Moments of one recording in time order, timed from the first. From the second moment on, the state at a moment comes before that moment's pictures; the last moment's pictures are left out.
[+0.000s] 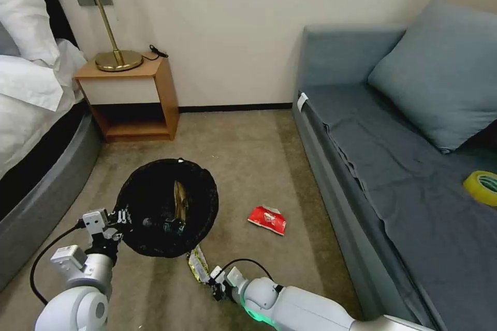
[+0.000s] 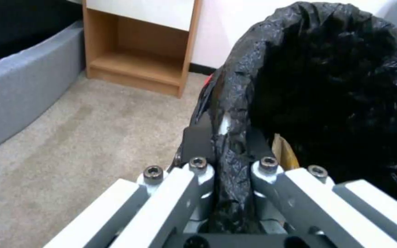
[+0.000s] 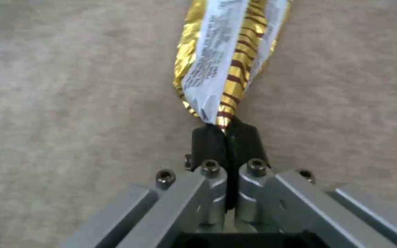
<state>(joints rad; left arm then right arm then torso) 1.54 -1.41 -0.83 -2.07 -0.46 0.24 0.04 -0.70 1.37 -0.77 1.03 0.58 -0.24 0.01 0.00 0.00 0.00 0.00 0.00</state>
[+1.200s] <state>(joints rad) 1.52 -1.36 -0.86 -2.00 -0.48 0.24 0.04 -0.77 1.12 -0.26 1.41 0.56 -0.29 0.14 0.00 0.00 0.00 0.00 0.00</state>
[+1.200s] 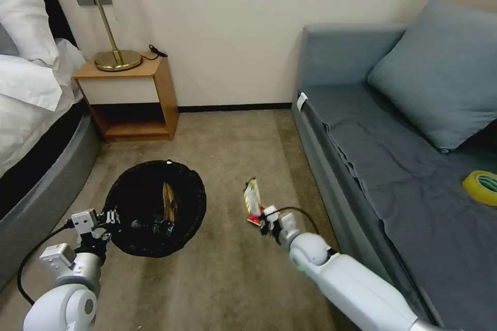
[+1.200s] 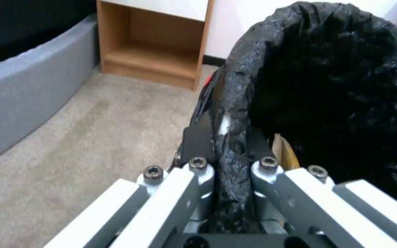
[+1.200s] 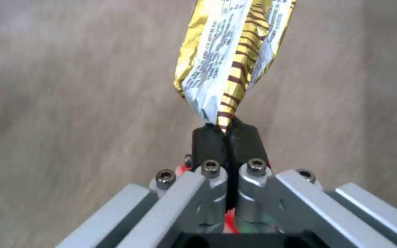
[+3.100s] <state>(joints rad) 1.47 -1.39 -0.74 -1.98 -0.45 0.29 0.07 -0.64 1.03 -0.68 1.83 0.62 -0.31 0.15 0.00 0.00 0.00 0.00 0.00</state>
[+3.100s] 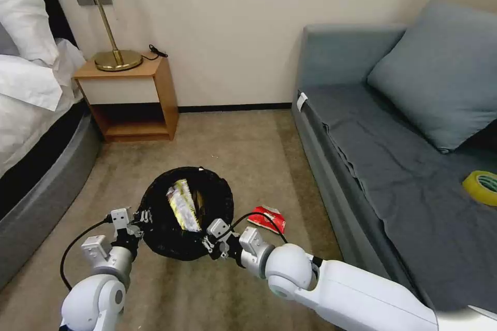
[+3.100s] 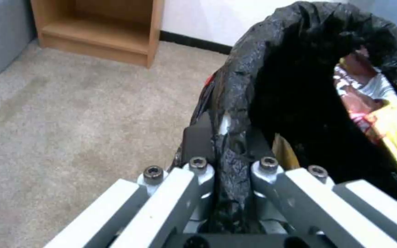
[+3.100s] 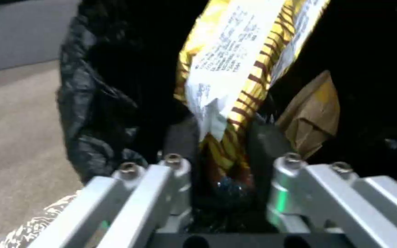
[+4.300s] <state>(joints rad) 1.49 -1.42 -0.77 -1.99 -0.42 0.26 0.05 -1.05 0.97 -0.20 1.98 0.19 -0.12 0.42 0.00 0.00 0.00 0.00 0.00</state>
